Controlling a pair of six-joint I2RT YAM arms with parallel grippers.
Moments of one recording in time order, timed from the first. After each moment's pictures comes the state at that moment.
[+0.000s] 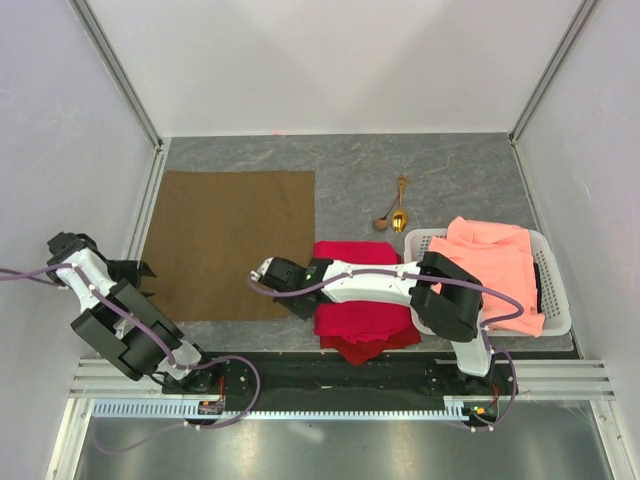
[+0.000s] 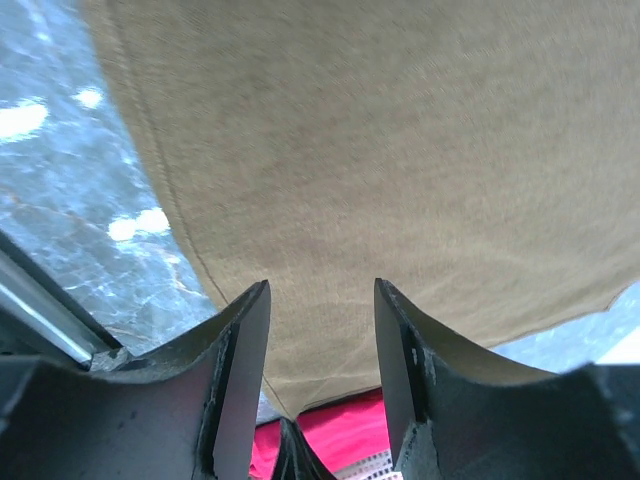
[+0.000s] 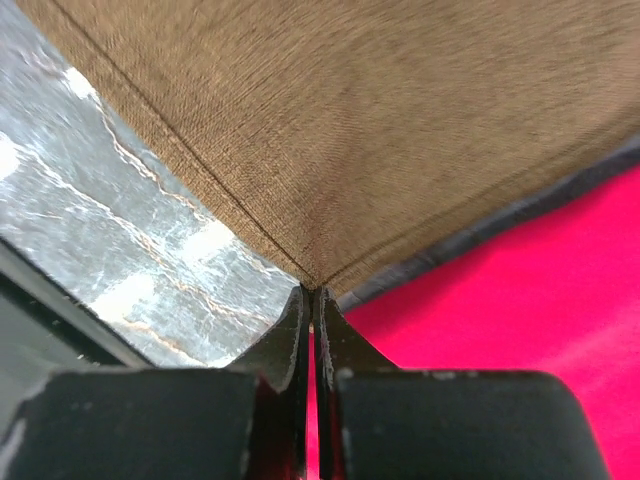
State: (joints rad) left arm 0.86 1.39 1.00 -0.96 0.20 -0.67; right arm 1.20 1.99 1.42 -0.63 0.14 0.18
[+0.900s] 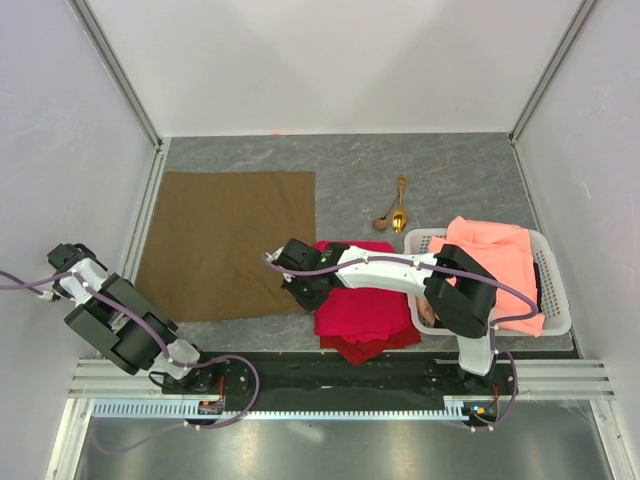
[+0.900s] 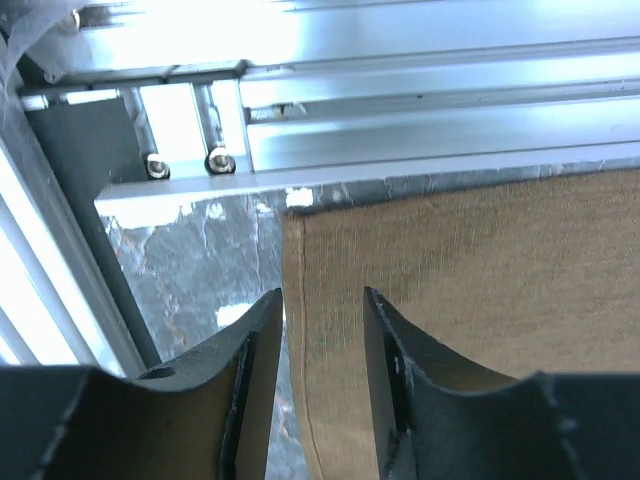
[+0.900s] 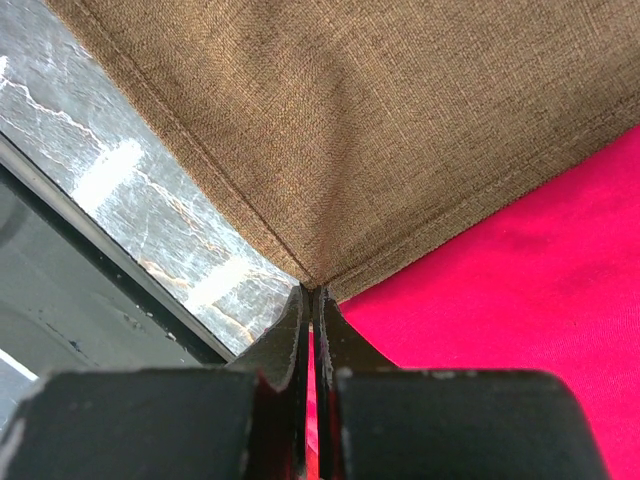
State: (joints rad) left arm 0.93 1.45 0.90 -0.73 -0.12 -0.58; right arm 1.10 1.92 1.39 -0.64 -0.09 0.27
